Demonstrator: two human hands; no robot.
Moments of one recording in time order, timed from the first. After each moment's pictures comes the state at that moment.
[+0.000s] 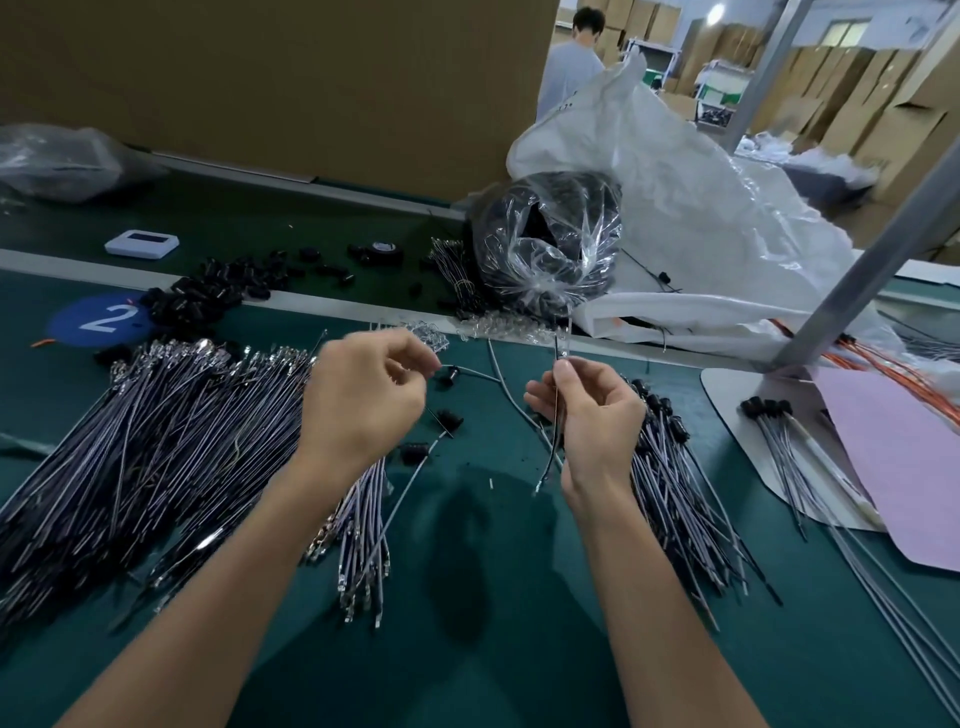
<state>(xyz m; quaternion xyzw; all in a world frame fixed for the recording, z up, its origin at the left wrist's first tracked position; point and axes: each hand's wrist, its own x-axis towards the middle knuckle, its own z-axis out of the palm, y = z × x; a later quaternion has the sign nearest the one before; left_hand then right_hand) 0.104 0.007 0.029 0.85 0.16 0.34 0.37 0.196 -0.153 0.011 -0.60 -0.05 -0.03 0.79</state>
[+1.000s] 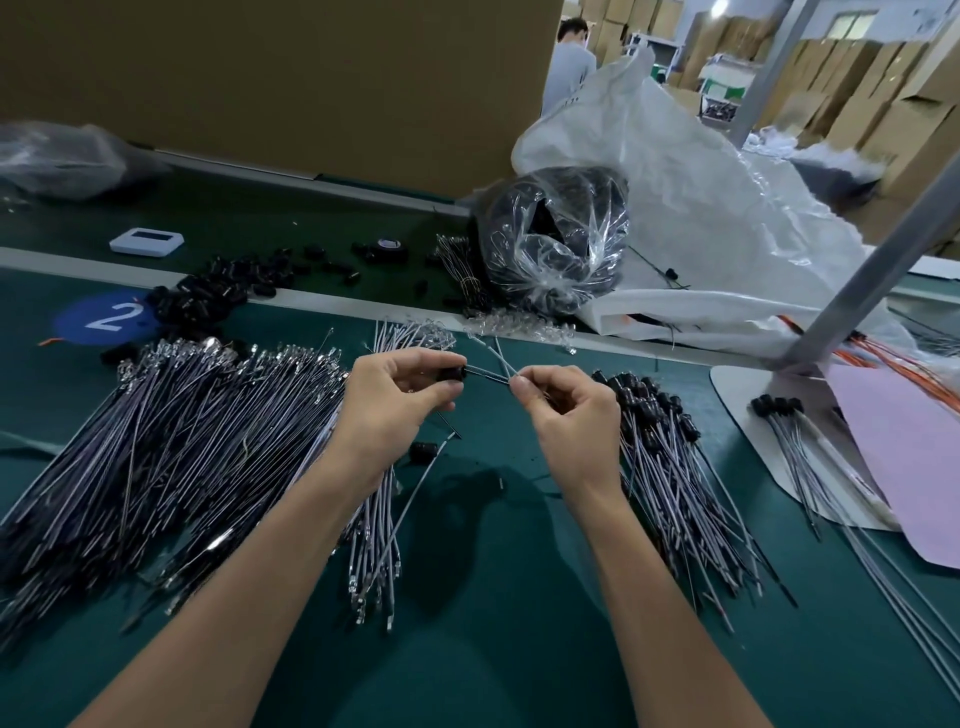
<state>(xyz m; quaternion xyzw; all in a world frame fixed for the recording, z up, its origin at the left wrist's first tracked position) 0.118 0.005 0.006 0.69 0.14 0.25 0.66 0.192 -0.146 0.001 -0.77 -0.22 -0.10 0.59</state>
